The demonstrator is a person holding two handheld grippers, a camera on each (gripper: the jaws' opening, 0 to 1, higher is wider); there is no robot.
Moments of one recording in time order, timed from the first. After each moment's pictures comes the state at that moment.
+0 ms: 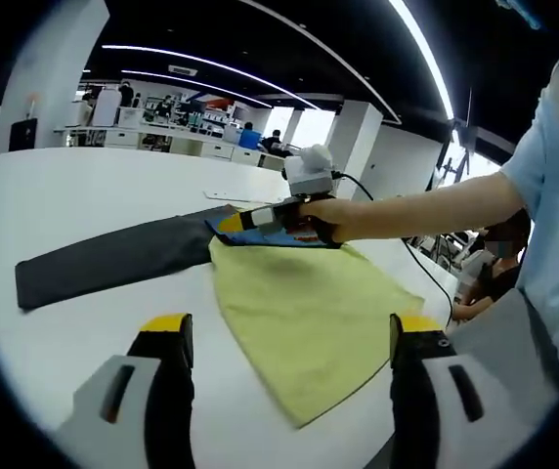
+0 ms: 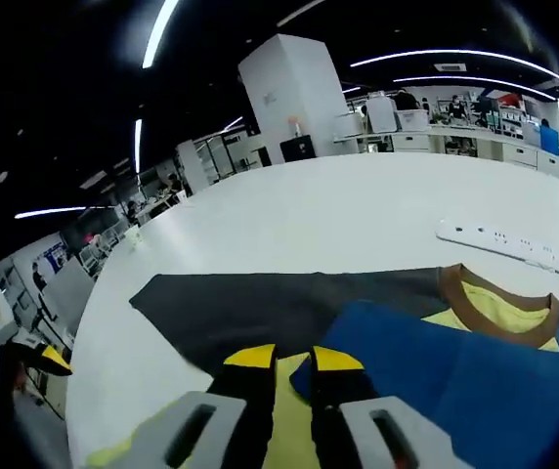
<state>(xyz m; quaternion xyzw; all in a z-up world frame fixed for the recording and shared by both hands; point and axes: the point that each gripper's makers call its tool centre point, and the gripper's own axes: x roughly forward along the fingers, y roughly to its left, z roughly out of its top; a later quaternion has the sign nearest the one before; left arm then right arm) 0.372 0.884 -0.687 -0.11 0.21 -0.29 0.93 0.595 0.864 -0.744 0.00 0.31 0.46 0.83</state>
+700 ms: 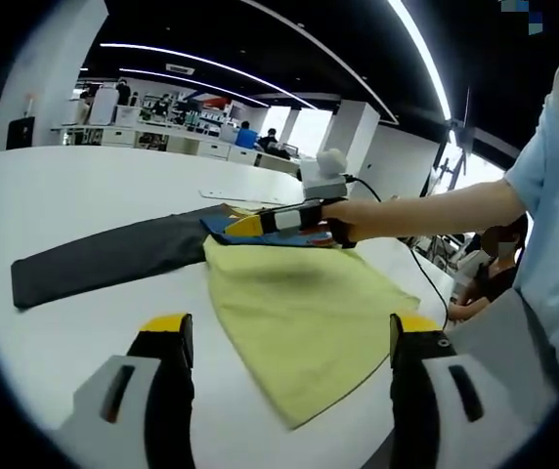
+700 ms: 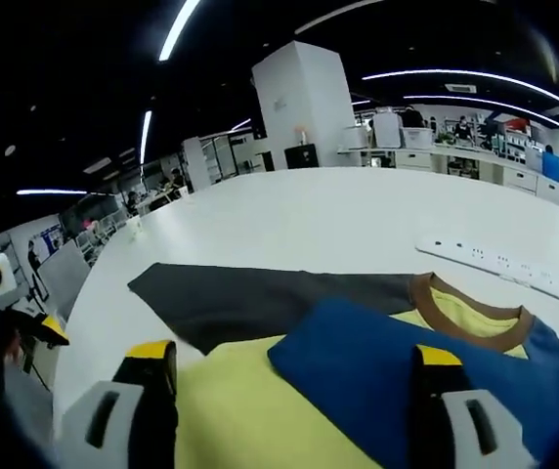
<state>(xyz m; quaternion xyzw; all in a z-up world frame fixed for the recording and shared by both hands) 0.372 0.881 -0.686 -0.11 0.21 -0.30 0.92 0.594 0.831 -0.738 -0.03 0.27 0.46 0.84</state>
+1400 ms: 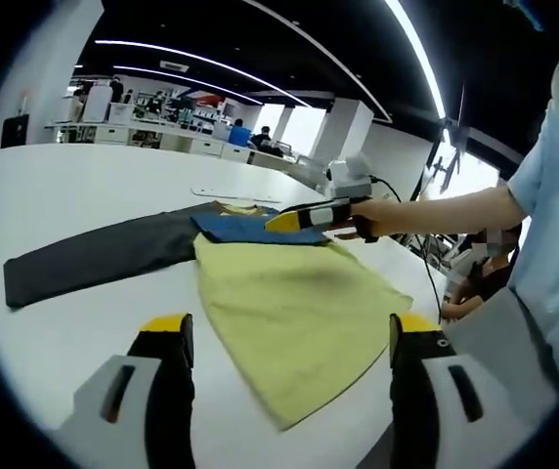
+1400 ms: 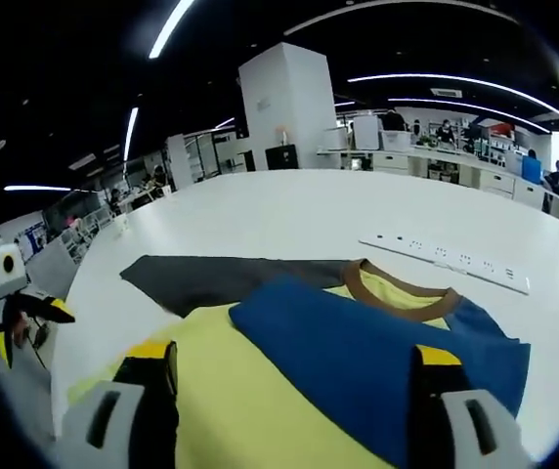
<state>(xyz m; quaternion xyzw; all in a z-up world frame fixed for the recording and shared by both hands) 0.367 0.872 -0.683 -0.12 0.21 -0.31 0.92 0.588 0.745 -0.720 -0.04 0.27 0.42 0.87</state>
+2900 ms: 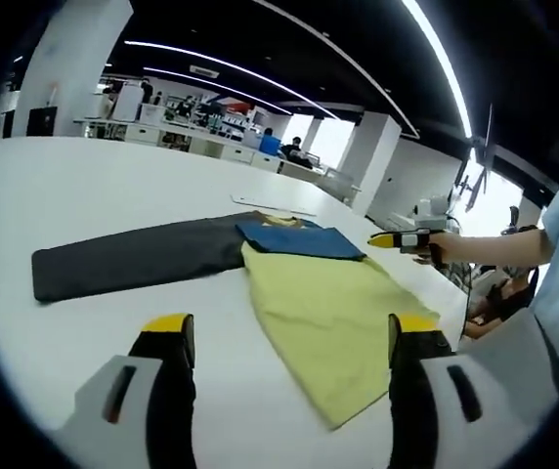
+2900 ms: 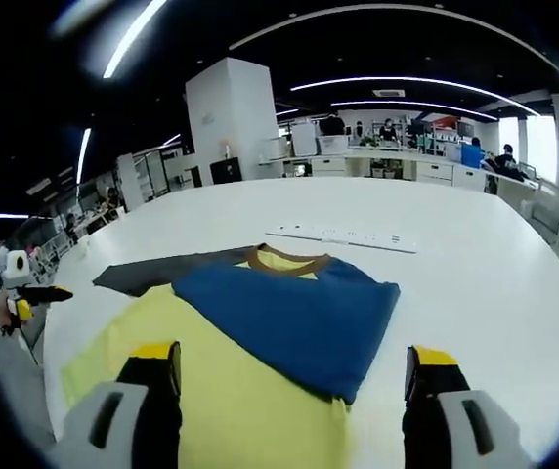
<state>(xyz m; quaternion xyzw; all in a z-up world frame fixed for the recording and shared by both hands) 0.394 0.932 -0.689 -0.14 0.21 -0.23 0.94 0.578 0.609 -0.711 -0.02 0.27 0.31 0.91</state>
